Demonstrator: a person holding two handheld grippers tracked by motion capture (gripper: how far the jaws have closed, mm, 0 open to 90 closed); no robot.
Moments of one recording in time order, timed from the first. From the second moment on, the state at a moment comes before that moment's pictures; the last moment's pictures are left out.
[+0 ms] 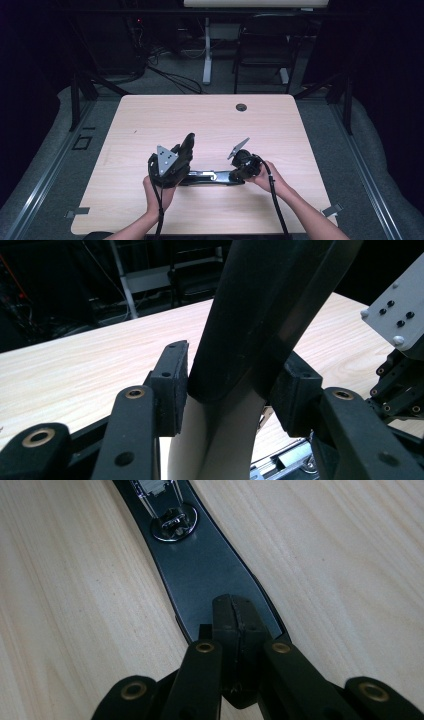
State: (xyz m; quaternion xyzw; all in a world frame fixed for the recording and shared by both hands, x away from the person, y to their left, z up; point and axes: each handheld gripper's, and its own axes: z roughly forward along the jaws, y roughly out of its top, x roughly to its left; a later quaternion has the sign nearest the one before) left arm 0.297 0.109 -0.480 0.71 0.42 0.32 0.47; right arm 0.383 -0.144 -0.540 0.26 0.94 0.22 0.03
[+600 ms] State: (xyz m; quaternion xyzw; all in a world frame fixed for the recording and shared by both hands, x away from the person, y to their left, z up) left arm 0.296 0.087 -0.488 0.72 0.40 0.34 0.46; right arm 0.378 -0.153 -0.509 0.28 0.91 0.29 0.05
